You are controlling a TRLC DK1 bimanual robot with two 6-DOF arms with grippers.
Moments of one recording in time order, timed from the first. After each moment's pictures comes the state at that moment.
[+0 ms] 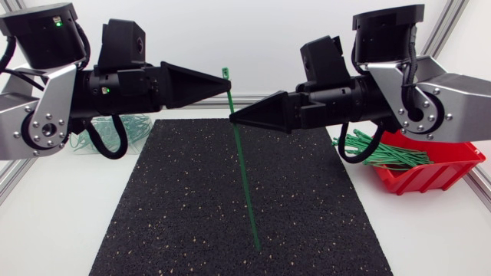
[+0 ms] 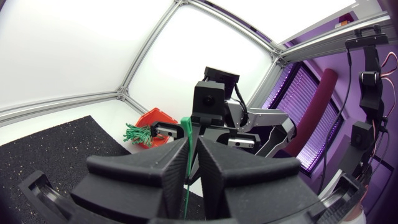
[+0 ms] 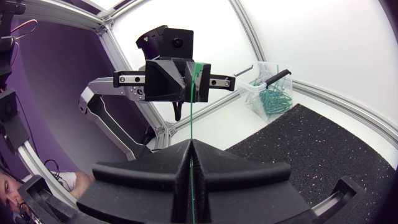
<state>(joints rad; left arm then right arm) -0.35 1.37 0.91 0.41 1.10 -0.52 0.46 1.41 0.98 0.07 -1.06 0.18</state>
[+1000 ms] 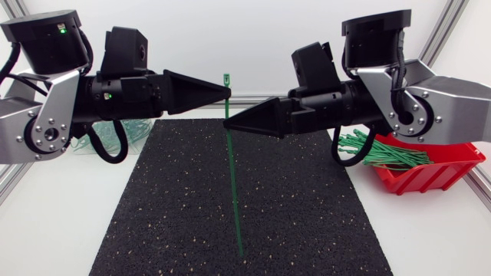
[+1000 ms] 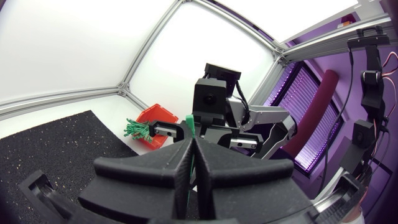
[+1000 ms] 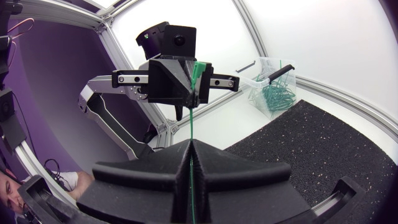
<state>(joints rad) -0.36 1.37 0.89 0.41 1.10 -0.52 0.49 1.44 0.98 0.07 -1.05 0.18</state>
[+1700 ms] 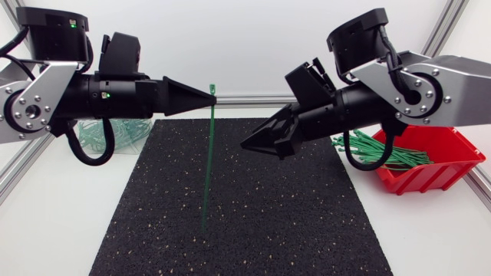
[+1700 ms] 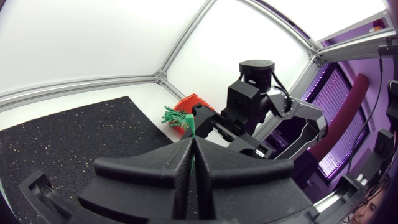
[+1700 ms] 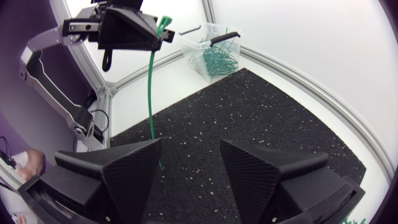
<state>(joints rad) -0.30 1.36 0.98 -0.01 0.96 -0.26 0.49 1.44 1.06 -0.37 -0.63 -0.19</state>
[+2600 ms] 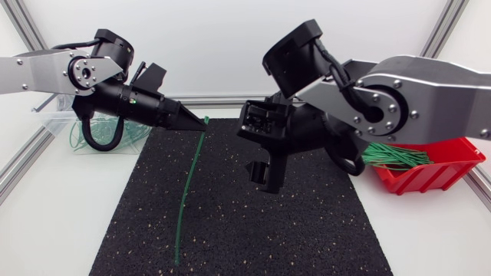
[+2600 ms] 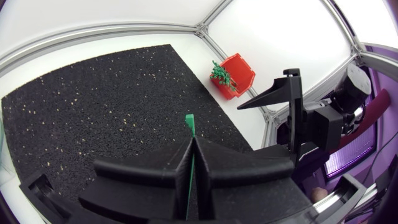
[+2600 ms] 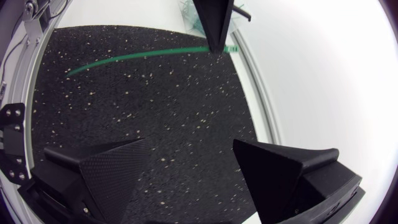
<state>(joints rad) -0.20 1.71 1.27 -0.58 0.91 0.12 0.77 1.49 1.12 -0.47 0.07 -0.74</state>
